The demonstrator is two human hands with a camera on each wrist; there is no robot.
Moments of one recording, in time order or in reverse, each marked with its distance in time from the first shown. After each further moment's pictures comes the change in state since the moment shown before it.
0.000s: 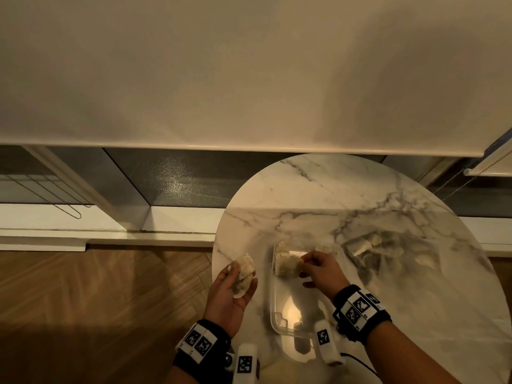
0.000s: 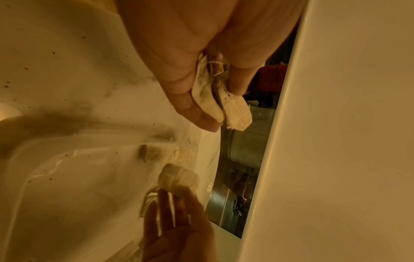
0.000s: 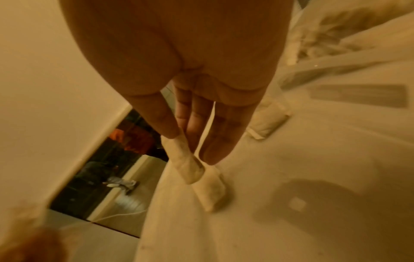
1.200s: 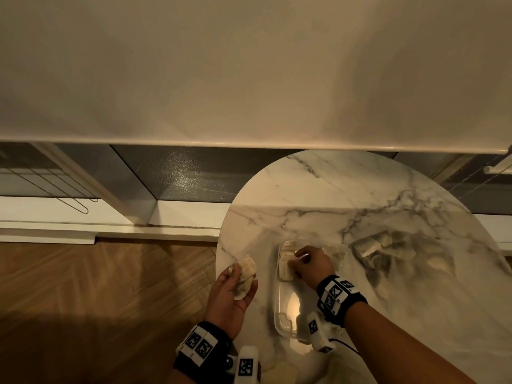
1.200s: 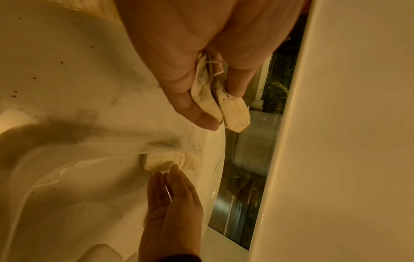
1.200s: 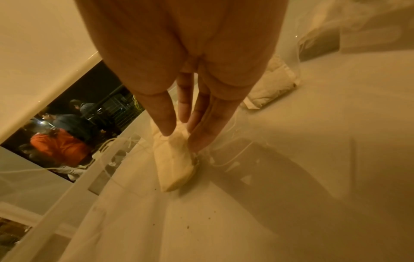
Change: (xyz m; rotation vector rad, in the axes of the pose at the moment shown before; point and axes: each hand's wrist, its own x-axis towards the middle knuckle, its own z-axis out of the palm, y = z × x) left_hand 0.012 -0.002 -0.010 -0.010 0.043 0.026; right_hand 0.058 0.026 0.028 -0.272 0.098 -0.030
